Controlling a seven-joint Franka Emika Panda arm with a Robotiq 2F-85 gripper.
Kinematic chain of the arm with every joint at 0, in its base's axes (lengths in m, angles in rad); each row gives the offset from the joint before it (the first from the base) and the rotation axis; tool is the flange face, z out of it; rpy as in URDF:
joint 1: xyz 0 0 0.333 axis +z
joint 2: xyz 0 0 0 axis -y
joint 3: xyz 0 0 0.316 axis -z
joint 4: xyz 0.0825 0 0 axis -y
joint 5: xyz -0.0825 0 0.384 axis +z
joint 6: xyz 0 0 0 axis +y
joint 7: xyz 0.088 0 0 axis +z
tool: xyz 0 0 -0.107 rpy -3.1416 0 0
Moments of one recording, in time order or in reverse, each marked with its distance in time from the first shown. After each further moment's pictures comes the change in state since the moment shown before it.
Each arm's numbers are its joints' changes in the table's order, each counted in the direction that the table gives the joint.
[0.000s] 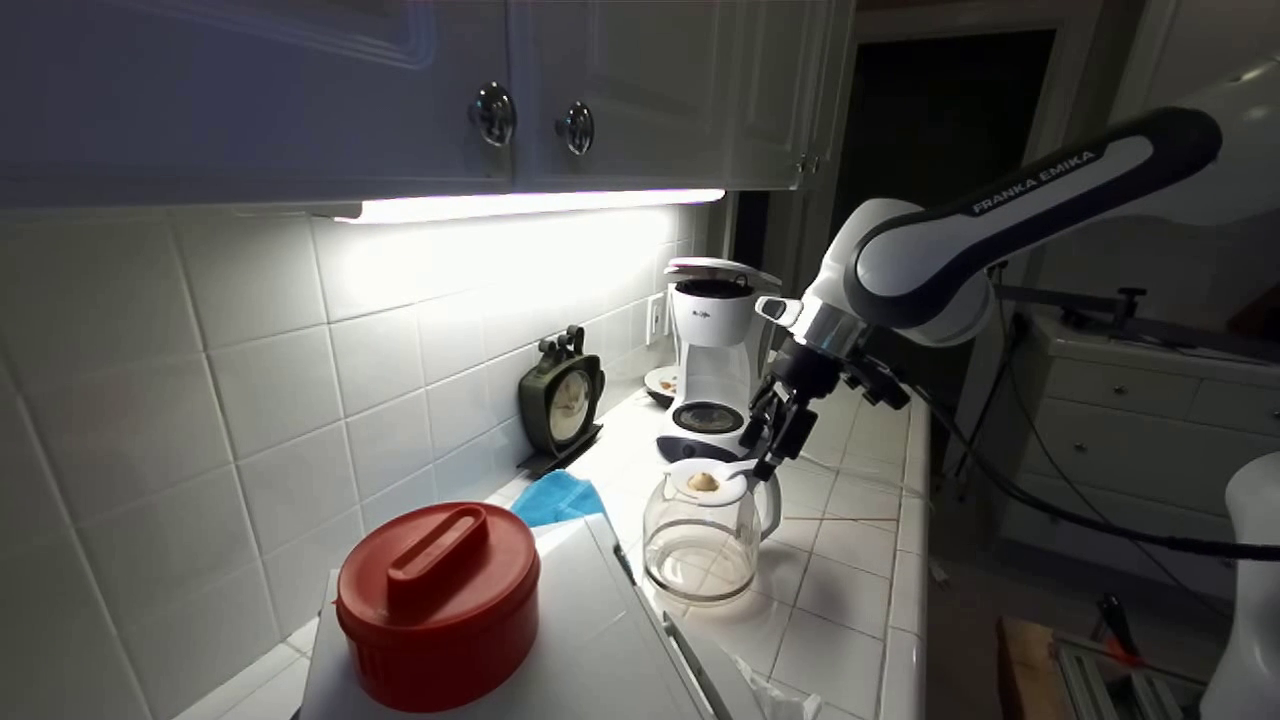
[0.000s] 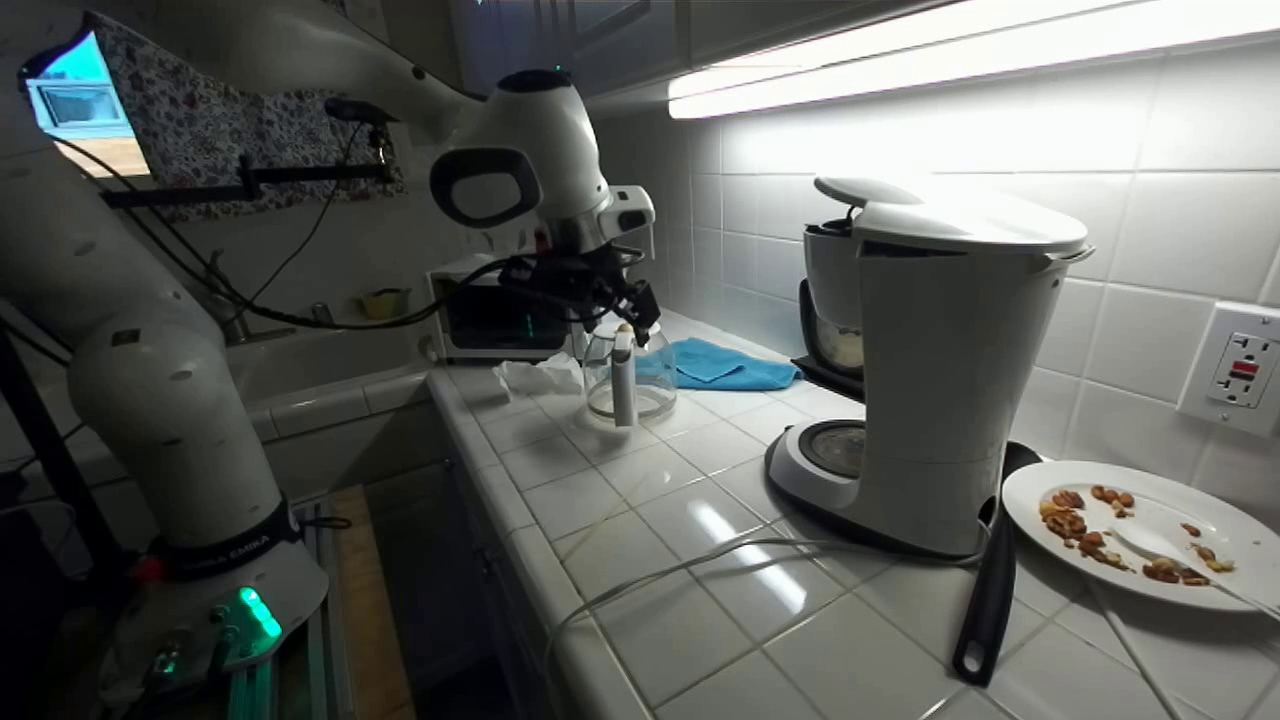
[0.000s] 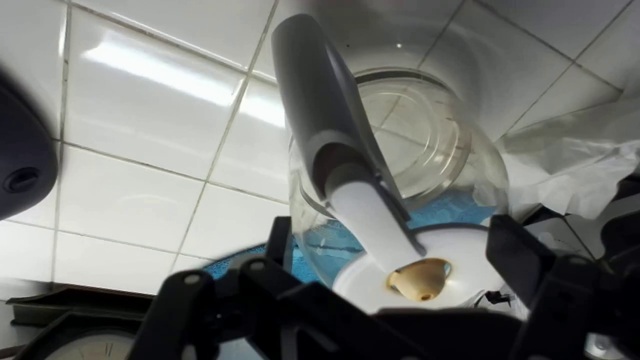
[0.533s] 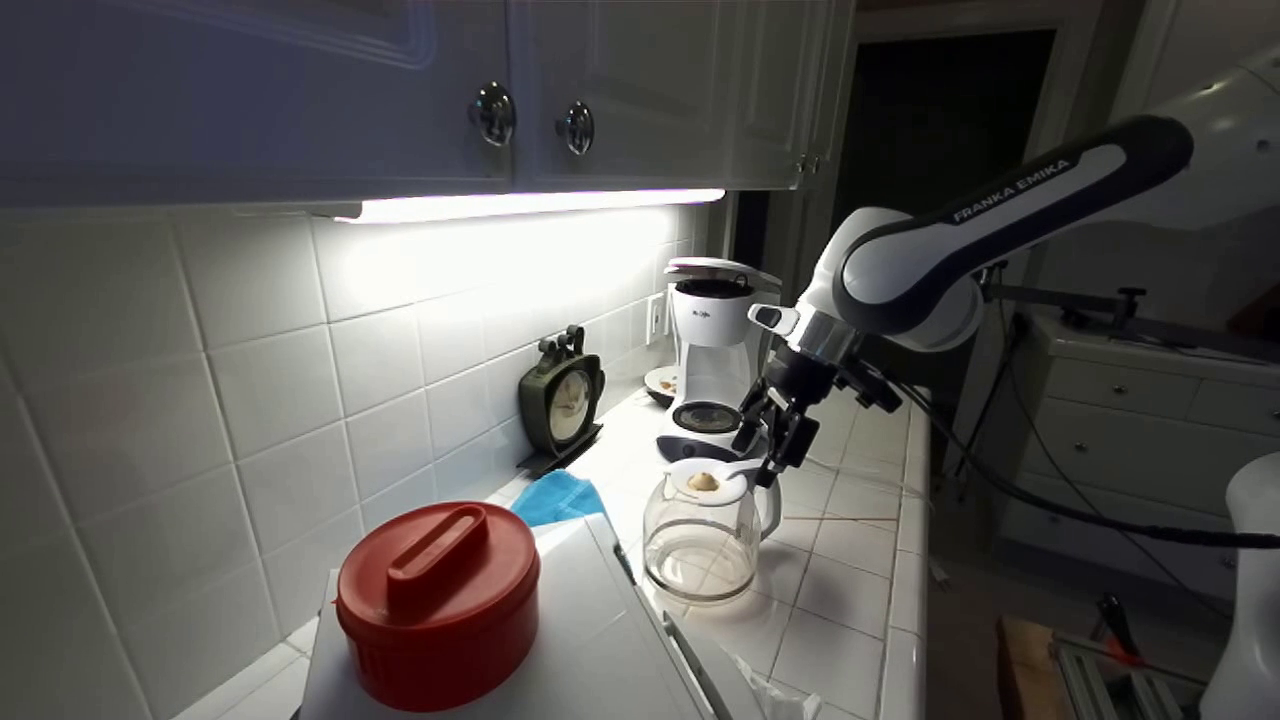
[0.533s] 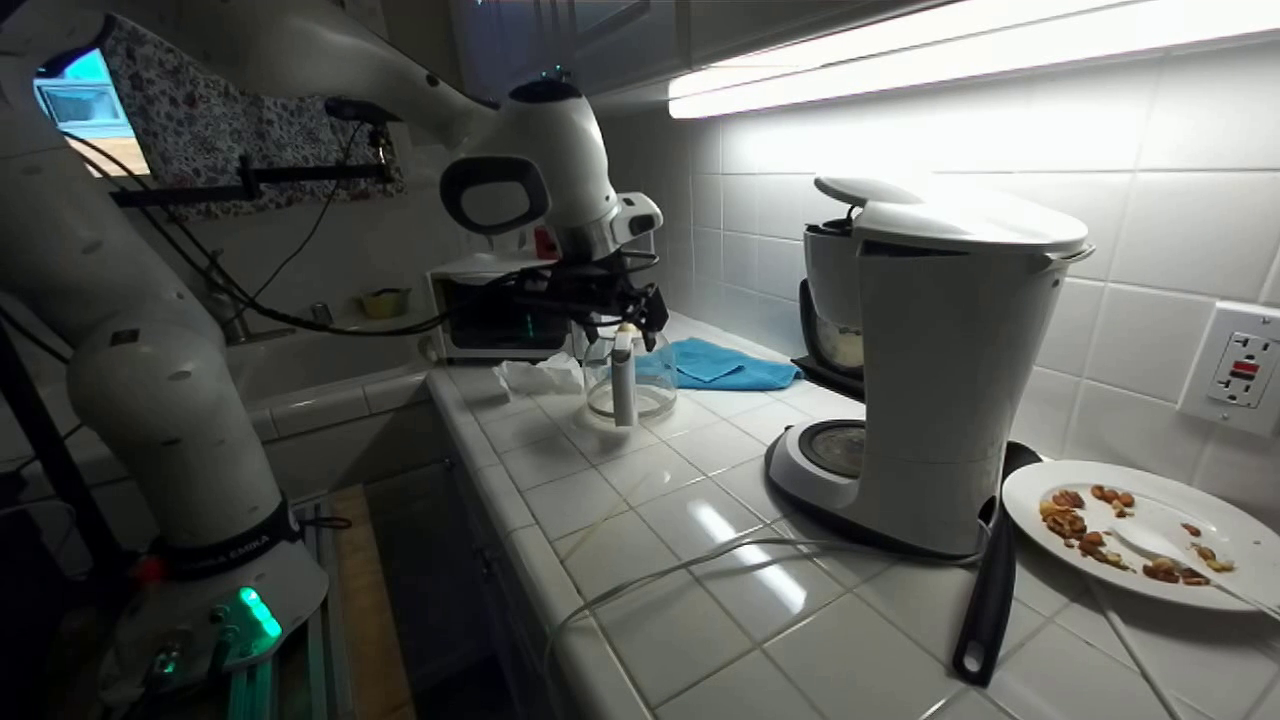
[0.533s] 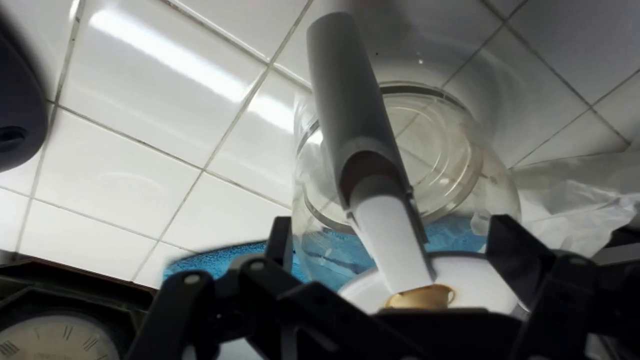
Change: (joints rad) arm -0.008 -0.041 0.000 0.014 0.018 -0.005 0.183
